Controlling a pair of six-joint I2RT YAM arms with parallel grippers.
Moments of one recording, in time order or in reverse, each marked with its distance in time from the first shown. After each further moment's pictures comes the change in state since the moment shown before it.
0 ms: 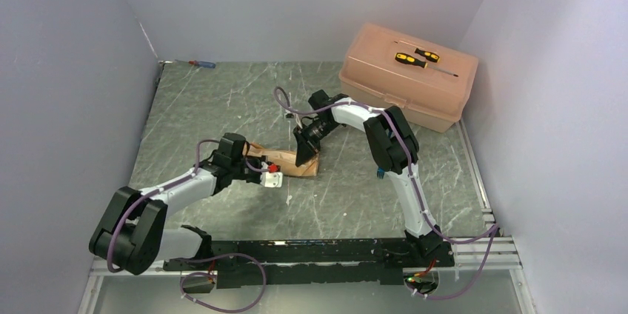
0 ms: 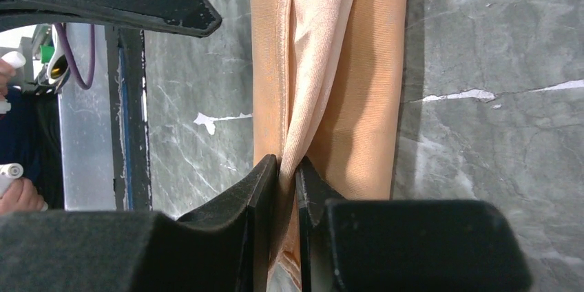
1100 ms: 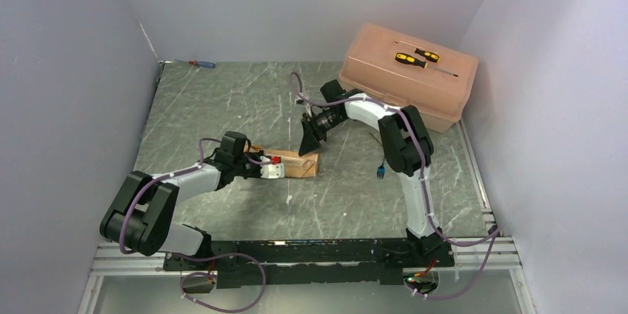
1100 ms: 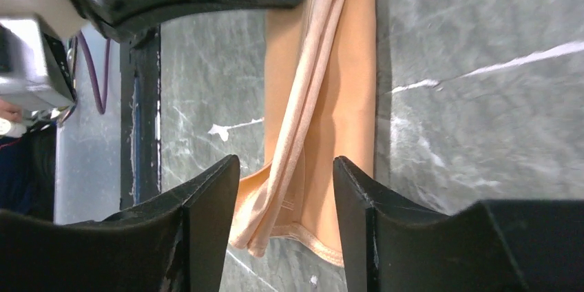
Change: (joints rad) left arm 0.030 0.109 0.012 0.090 -0.178 -0.072; right arm -0.055 -0.091 -0.087 0.126 -0.044 0.092
